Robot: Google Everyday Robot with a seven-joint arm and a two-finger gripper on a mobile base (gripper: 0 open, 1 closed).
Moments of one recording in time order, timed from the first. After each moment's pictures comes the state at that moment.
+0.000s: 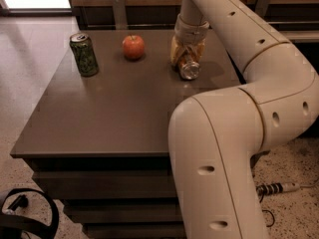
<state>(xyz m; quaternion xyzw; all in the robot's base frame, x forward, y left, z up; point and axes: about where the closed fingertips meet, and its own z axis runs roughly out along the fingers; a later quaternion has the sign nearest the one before) 0.760 -0.103 0.827 -0.09 0.99 0.03 0.09</state>
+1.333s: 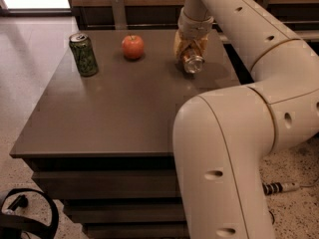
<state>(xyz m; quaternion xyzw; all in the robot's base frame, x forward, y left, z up) 0.767 -0.114 0.847 -0.09 0.99 0.03 0.13</state>
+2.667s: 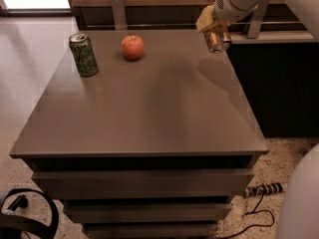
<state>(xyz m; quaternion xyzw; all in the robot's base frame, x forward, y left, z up) 0.750 -0.164 0.947 -0.15 0.92 0.06 0.36</state>
